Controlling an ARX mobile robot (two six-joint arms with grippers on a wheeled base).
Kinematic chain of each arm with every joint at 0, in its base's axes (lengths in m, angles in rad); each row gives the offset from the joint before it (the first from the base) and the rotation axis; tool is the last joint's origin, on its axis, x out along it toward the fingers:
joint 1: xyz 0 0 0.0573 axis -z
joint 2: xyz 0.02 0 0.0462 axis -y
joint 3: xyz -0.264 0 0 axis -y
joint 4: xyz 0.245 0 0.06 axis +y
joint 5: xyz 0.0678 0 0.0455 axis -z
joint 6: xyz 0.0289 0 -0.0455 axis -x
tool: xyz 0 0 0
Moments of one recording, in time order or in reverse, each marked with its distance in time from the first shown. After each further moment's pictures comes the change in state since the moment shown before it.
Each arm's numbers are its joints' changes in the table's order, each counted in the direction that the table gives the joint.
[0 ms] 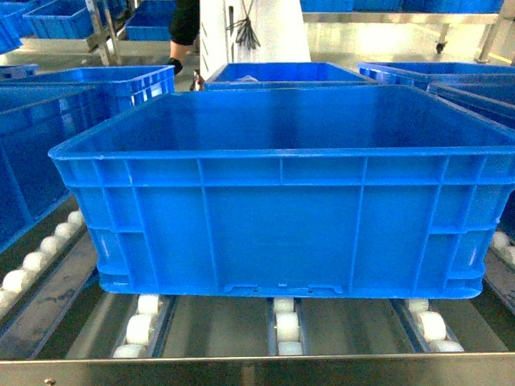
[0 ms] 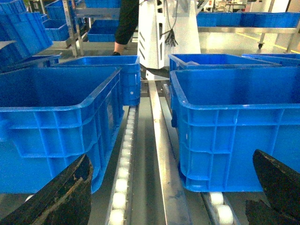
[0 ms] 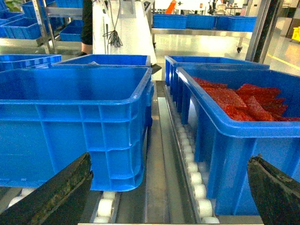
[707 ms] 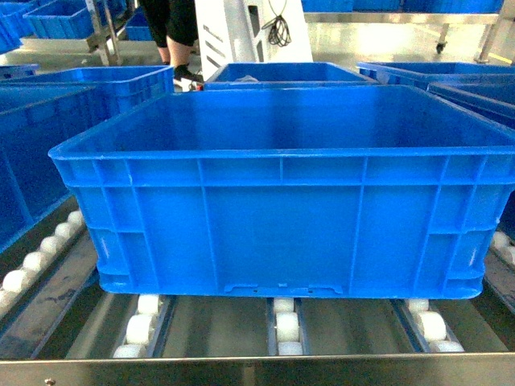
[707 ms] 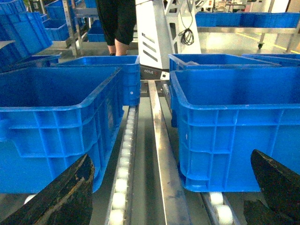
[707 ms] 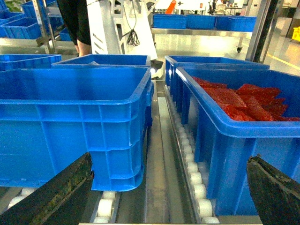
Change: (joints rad) left arm 0.000 0.000 0.000 0.000 0.000 -0.002; right arm 0.000 0.000 0.000 0.000 0.000 0.000
